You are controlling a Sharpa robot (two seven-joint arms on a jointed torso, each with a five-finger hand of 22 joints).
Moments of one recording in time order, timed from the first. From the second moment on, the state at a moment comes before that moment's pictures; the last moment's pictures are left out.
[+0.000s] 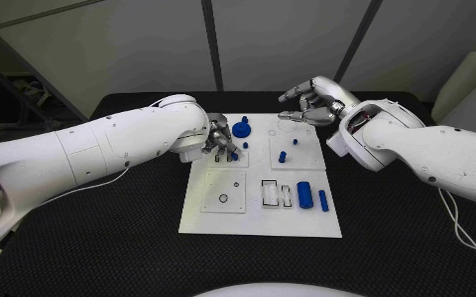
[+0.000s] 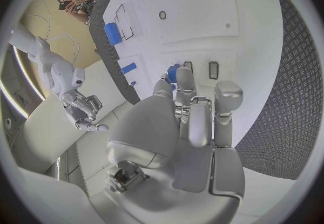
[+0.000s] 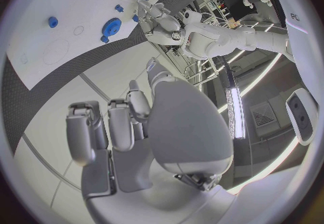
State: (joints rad) left arm 1.31 -0.55 -0.07 1.28 -0.96 0.14 -0.55; left_hand 1.49 0.15 -0.27 0.12 0.37 1.04 0.03 0.32 0.68 1.38 -0.04 0.55 0.89 1.46 -0.09 1.40 1.31 0.12 1.22 0.02 1.23 0.96; right arm 1.21 -0.85 0.05 1.58 -1.08 -0.43 -0.03; right_hand 1.44 -0.16 0.17 0.27 0.07 0.91 0.13 0.08 0.08 1.37 0.05 1.18 1.26 1.46 -0.03 1.43 1.31 0.01 1.47 0.08 1.56 1.31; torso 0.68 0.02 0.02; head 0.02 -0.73
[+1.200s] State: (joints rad) left arm 1.29 -0.66 -0.08 1.42 -1.02 -0.01 -0.54; left_hand 1.23 -0.05 0.26 0.09 0.43 1.10 0.04 0.27 0.79 1.46 -0.03 0.51 0.99 1.47 -0.09 1.44 1.31 0.12 1.24 0.02 1.27 1.05; right arm 1.21 -0.85 0.05 1.57 -1.08 -0.44 -0.03; right_hand 1.45 -0.16 0.17 0.27 0.07 0.92 0.13 0.08 0.08 1.37 0.05 1.18 1.25 1.47 -0.03 1.43 1.31 0.01 1.47 0.08 1.56 1.31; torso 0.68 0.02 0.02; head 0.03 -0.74
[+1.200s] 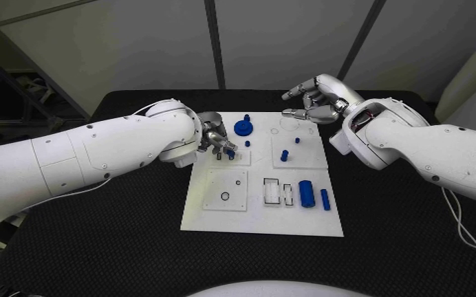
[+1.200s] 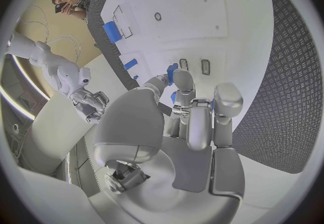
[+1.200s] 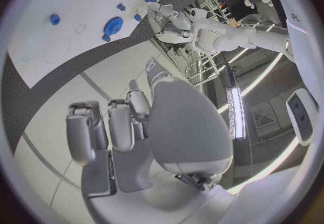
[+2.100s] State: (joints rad) left arm 1.25 -0.66 -0.07 1.44 -1.15 -0.07 -0.53; left_hand 1.22 -0.06 0.28 0.09 0.44 1.10 0.03 0.27 0.80 1.47 -0.04 0.52 1.00 1.46 -0.09 1.44 1.31 0.12 1.25 0.02 1.27 1.06; right arm 1.21 -0.85 0.05 1.57 -1.08 -0.44 -0.03; right_hand 1.45 -0.16 0.17 0.27 0.07 0.92 0.13 0.08 0.08 1.37 0.05 1.18 1.25 1.47 -0.03 1.43 1.31 0.02 1.47 0.08 1.56 1.31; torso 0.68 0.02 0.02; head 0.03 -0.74
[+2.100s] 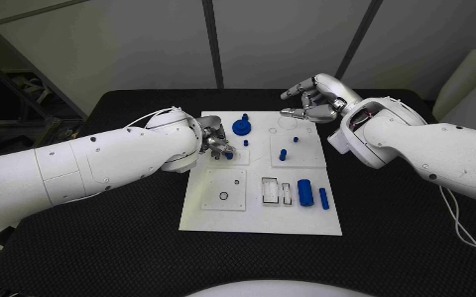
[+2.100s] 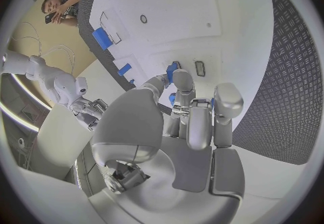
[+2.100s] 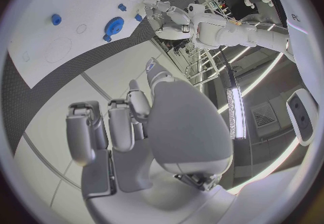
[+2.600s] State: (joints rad) left arm 1.25 -0.67 -0.07 1.45 -1.16 -0.06 -0.54; left_hand 1.21 -0.06 0.29 0.07 0.44 1.10 0.03 0.27 0.80 1.47 -0.03 0.52 1.00 1.47 -0.09 1.44 1.31 0.12 1.25 0.02 1.27 1.06; right arm 1.21 -0.85 0.05 1.56 -1.08 -0.43 -0.03; right_hand 1.45 -0.16 0.17 0.27 0.07 0.92 0.13 0.08 0.08 1.37 0.05 1.18 1.25 1.47 -0.03 1.43 1.31 0.02 1.47 0.08 1.56 1.31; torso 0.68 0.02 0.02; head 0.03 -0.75
